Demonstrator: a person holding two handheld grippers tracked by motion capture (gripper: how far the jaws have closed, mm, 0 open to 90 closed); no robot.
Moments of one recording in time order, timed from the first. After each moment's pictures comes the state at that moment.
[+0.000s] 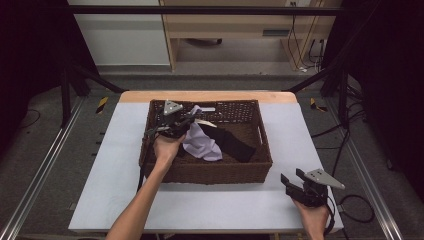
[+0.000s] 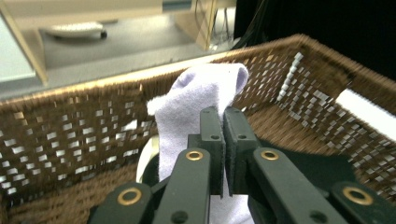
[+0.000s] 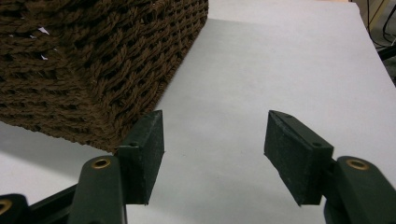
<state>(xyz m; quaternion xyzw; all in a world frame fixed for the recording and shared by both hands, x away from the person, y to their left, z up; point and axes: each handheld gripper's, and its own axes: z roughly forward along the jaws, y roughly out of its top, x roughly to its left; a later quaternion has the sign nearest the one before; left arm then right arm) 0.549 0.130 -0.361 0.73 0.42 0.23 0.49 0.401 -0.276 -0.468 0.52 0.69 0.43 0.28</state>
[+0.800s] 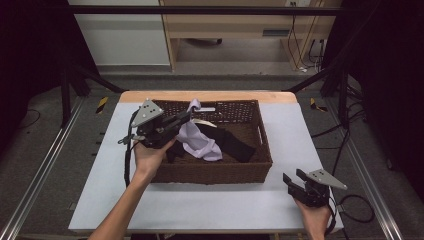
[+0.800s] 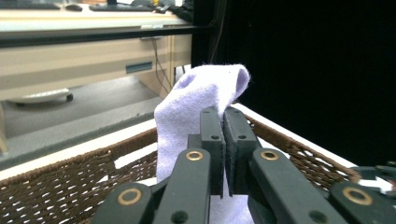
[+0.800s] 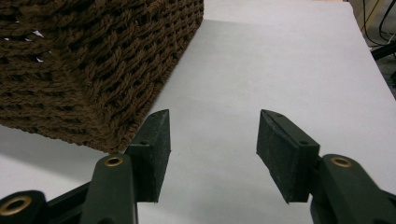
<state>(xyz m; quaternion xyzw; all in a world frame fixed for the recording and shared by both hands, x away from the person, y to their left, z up) 0.468 0.154 -0.293 0.71 0.32 0.23 0.59 0.400 -0.280 -0.468 0.52 0.68 0.43 0.28</state>
